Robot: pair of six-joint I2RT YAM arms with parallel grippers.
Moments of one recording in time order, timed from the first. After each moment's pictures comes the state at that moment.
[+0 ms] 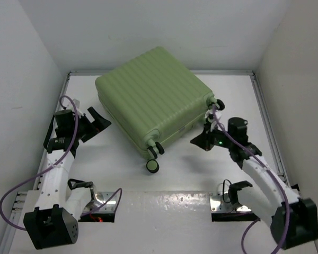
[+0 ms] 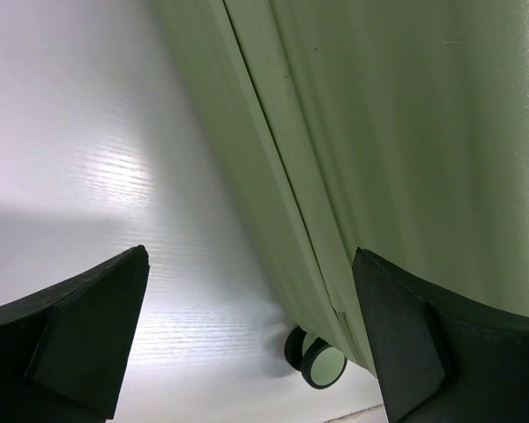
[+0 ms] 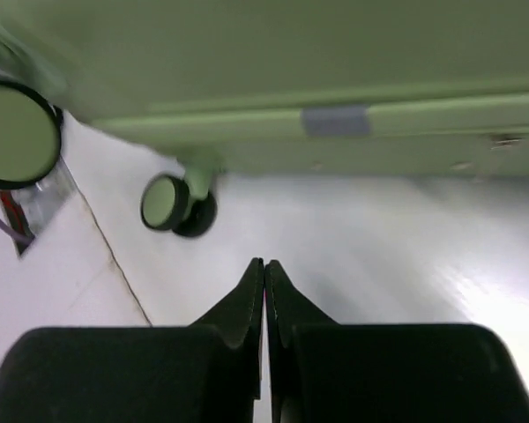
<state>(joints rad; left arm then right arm) 0.17 0.88 0.73 -0.47 0.39 -0.53 0.19 0.88 0.45 -0.05 -0.77 0.10</state>
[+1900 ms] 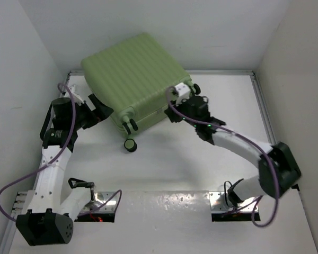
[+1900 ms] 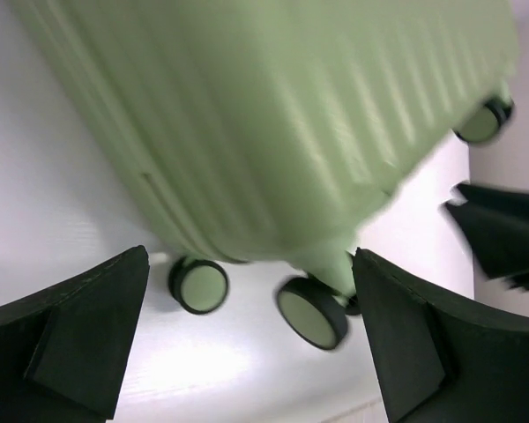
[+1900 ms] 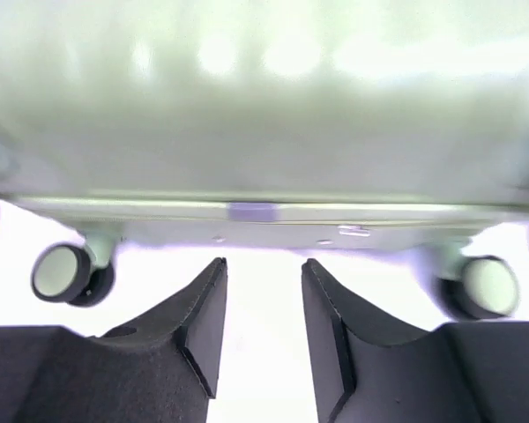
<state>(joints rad) 0.09 0.91 0.92 -0.48 0.36 -0.54 0.63 1.48 0.89 0.24 -0.03 0.04</state>
